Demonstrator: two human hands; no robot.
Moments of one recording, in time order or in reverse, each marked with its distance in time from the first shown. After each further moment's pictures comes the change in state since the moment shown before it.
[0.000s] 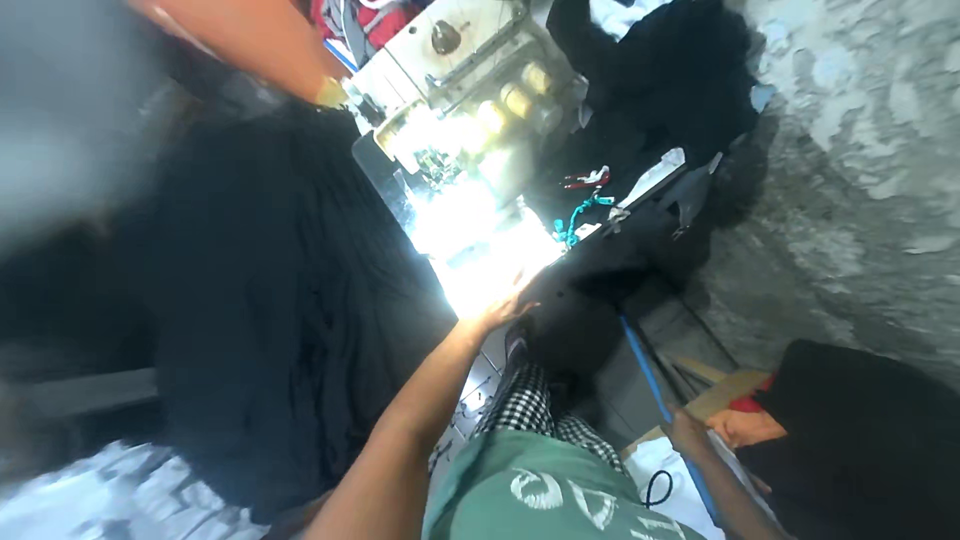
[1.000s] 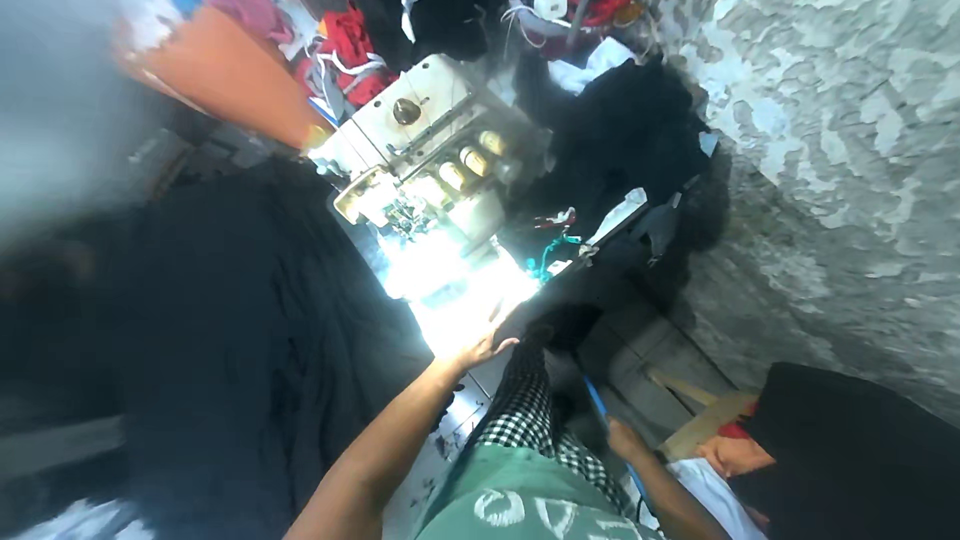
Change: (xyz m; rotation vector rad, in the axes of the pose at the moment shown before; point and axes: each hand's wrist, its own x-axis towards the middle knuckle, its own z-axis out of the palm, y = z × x) left_hand -0.005 -0.010 0.008 0.083 -0.099 -0.020; right_hand 0.035 -0.071 0.020 -0.127 -0.227 -0.035
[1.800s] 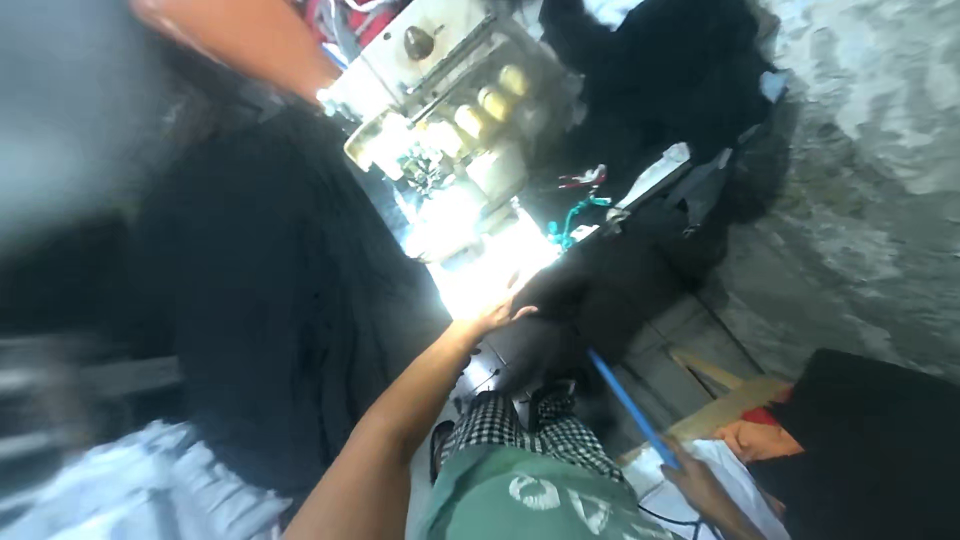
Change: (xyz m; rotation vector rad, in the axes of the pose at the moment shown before) left_hand -0.001 0.002 -0.005 -0.015 0.031 -0.017; right_hand -0.077 0.092 0.028 0.309 0.103 -0.180
